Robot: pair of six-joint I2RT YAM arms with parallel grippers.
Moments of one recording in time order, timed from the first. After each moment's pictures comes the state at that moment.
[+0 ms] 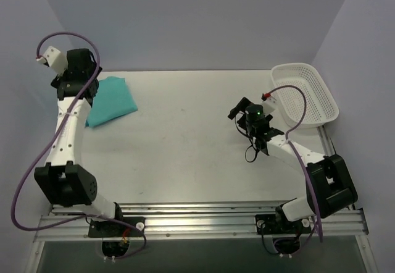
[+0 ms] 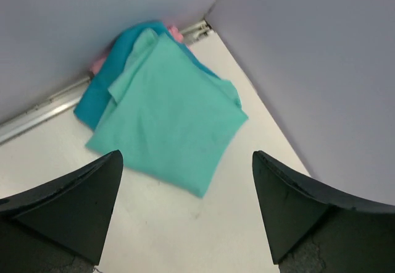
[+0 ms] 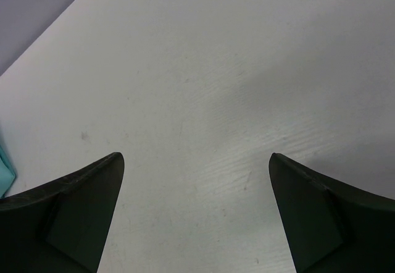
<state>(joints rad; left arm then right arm) 0.11 1.65 1.74 -0.62 -0.59 -0.78 0.37 1.40 0.72 0.17 0.34 0.82</state>
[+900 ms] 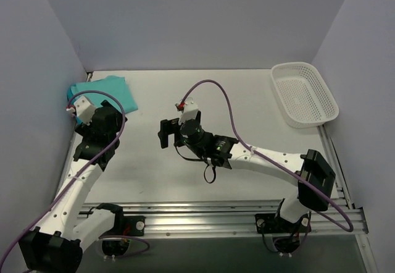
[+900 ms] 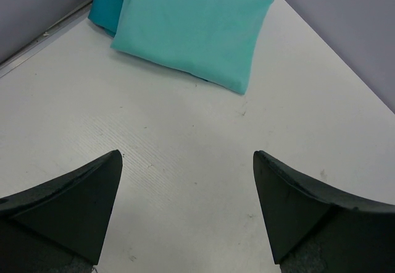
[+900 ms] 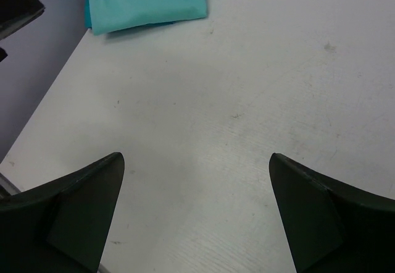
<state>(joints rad) -0.22 0.97 0.89 -0.43 -0.68 -0.75 1.05 1.57 1.17 0.03 0.41 0.49</state>
